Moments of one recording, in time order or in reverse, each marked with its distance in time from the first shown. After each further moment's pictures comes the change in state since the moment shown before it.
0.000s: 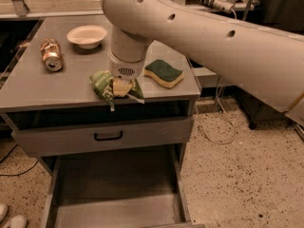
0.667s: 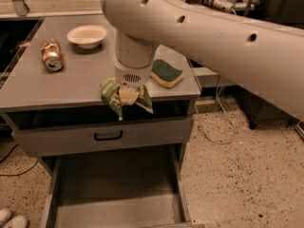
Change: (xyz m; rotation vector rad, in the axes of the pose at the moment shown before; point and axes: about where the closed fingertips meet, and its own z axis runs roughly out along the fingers) arm 0.016 0.035 -0.020 -0.015 0.072 0.067
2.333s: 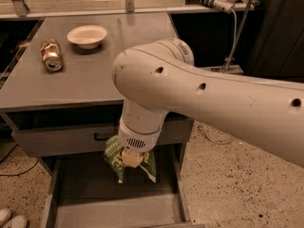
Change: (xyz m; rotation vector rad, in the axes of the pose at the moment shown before) arm 0.024 0.148 0.037 -0.199 0.006 0.204
